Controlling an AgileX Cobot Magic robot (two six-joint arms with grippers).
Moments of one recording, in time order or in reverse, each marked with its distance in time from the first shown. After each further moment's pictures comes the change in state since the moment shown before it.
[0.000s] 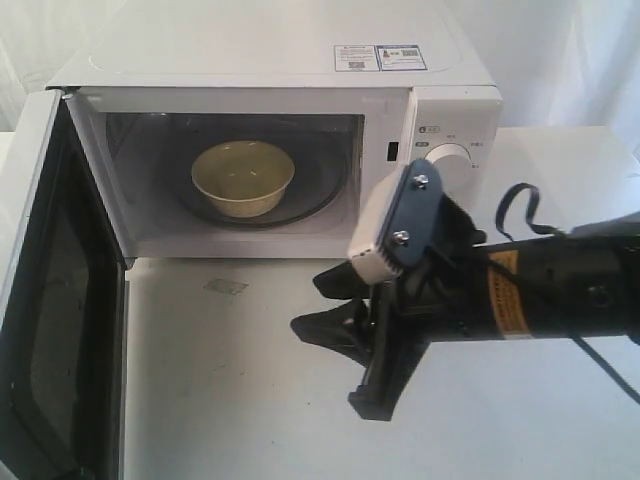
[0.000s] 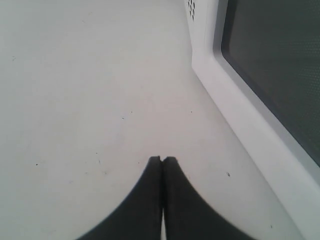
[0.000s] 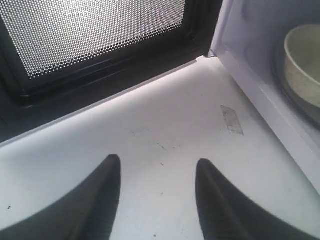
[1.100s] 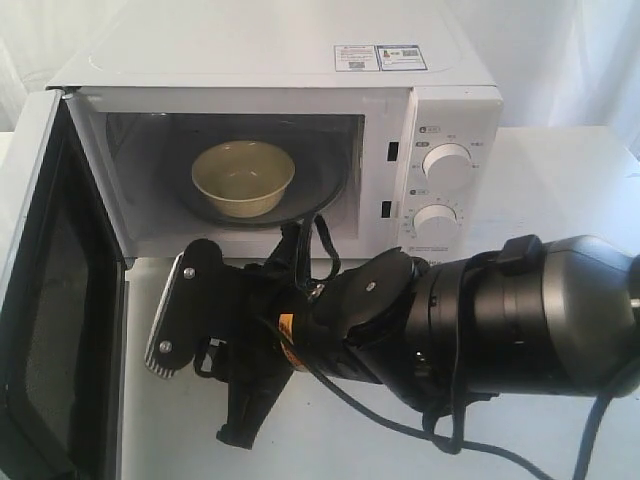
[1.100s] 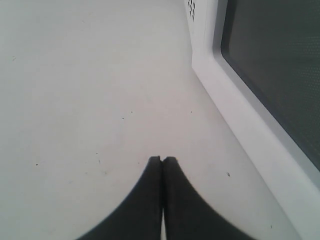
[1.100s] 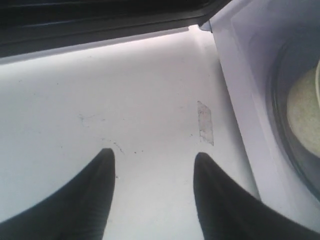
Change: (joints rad) left arm 0.000 0.000 0.000 0.000 0.000 0.000; right arm 0.467 0.304 -0.257 -0.239 0.703 0.130
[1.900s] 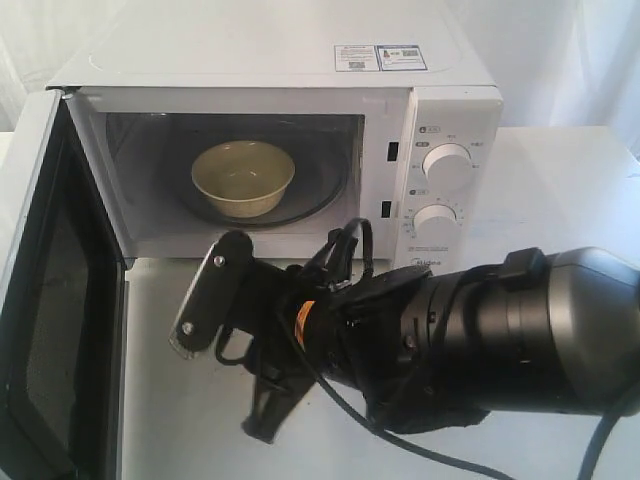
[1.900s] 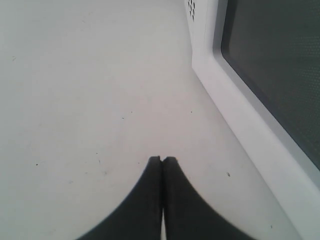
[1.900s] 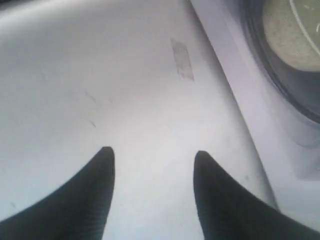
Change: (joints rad) left arm 0.000 0.000 0.000 0.000 0.000 0.000; right arm 0.038 -0.011 0.006 0.501 0.228 -0.303
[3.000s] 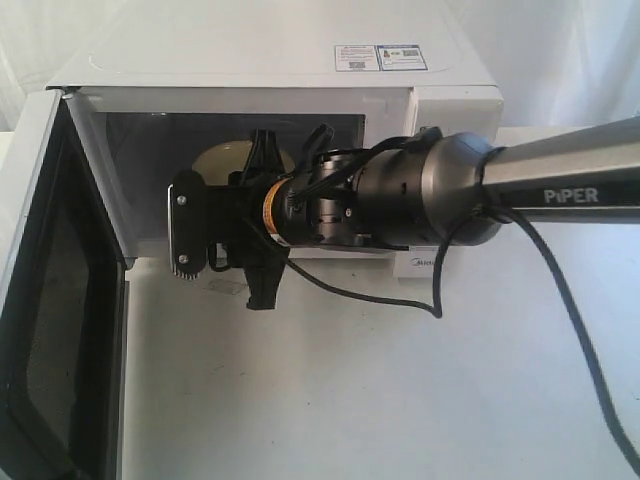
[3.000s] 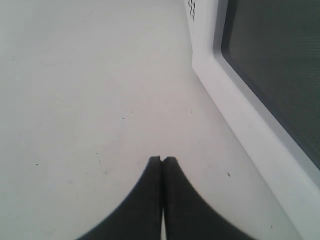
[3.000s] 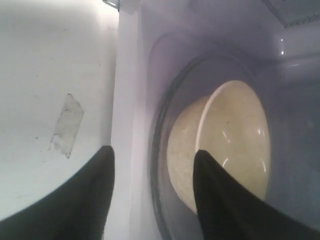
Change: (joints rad) left arm 0.000 0.000 0.000 0.000 0.000 0.000; right arm -0.242 0.261 -0.376 0.244 -0.264 -0.930
